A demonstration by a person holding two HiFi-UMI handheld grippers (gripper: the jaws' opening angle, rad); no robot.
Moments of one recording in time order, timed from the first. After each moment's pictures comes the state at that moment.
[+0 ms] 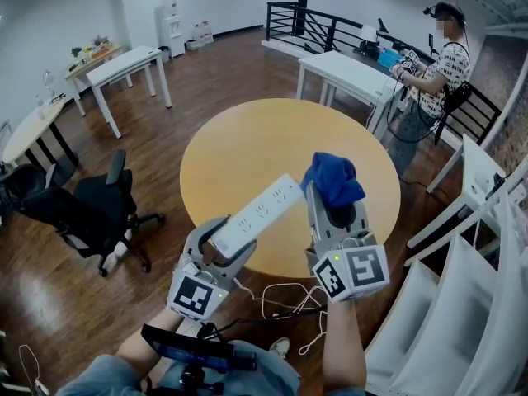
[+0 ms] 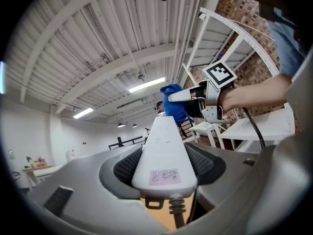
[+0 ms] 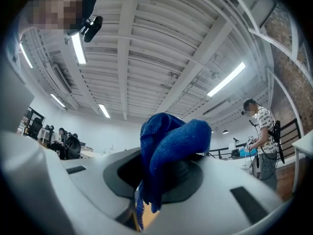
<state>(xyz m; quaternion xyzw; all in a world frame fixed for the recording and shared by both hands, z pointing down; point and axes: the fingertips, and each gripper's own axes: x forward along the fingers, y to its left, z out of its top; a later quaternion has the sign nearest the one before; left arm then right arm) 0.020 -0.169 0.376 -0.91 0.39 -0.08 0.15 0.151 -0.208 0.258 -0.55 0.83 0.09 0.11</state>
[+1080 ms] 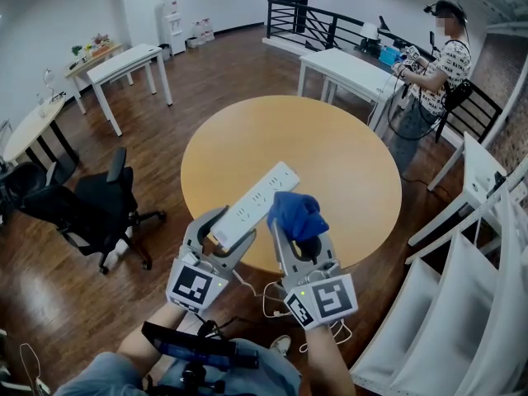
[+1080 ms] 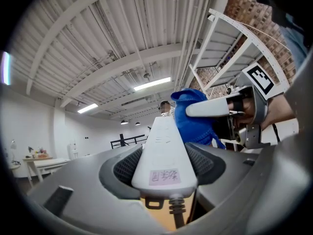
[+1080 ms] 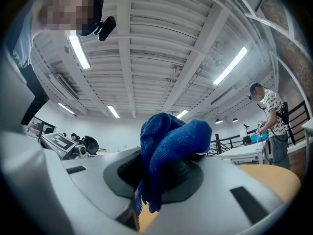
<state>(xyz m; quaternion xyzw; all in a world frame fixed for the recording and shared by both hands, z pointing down) 0.016 -0.183 0.371 -0.91 0.40 -0.07 0.12 0.091 -0.168 0.314 -0.49 0.86 0.04 0.11</state>
